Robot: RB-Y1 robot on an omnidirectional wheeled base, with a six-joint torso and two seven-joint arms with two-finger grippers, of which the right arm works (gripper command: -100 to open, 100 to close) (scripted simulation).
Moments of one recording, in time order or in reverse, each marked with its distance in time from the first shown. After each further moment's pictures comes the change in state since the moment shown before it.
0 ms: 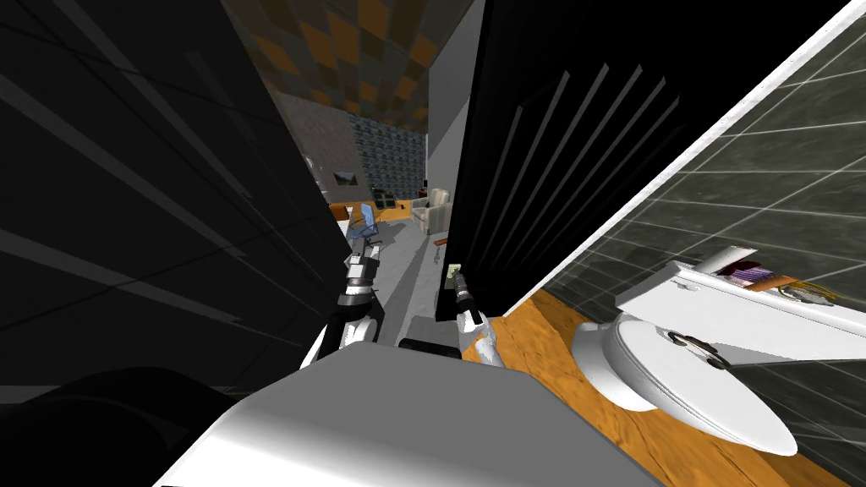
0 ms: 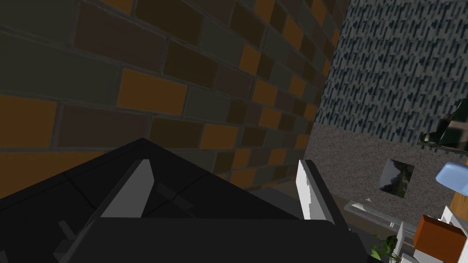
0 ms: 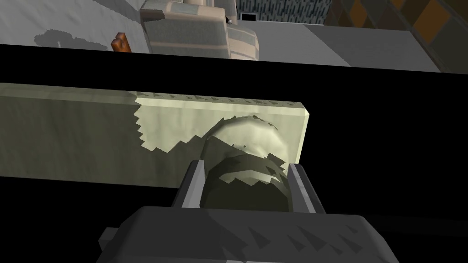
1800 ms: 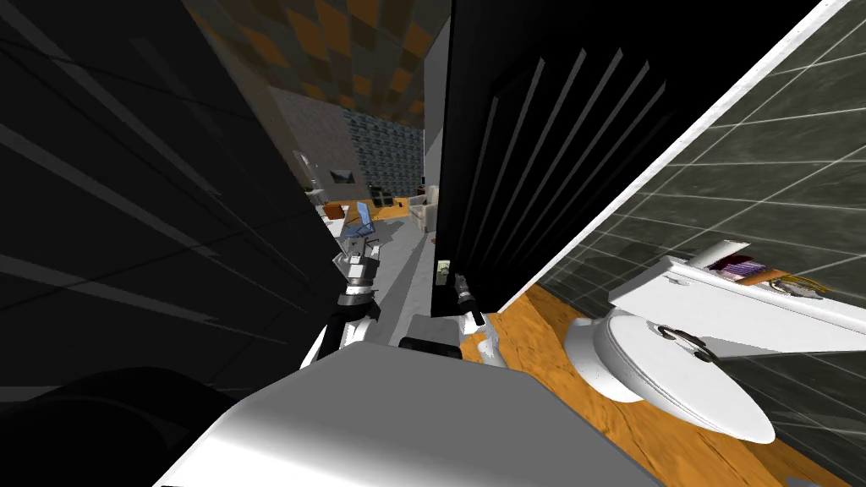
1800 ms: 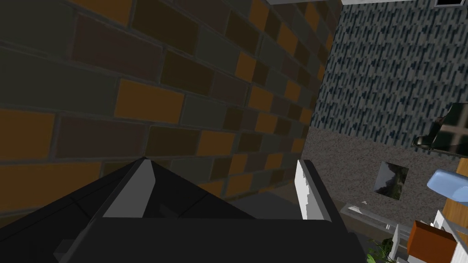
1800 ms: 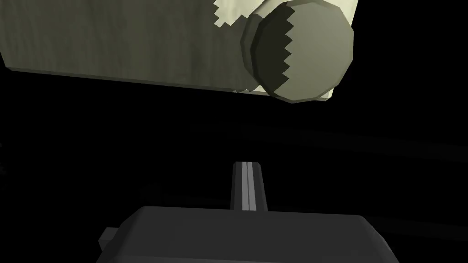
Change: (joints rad) arm 0.008 -0.026 0.005 0.000 0.006 0.006 0.002
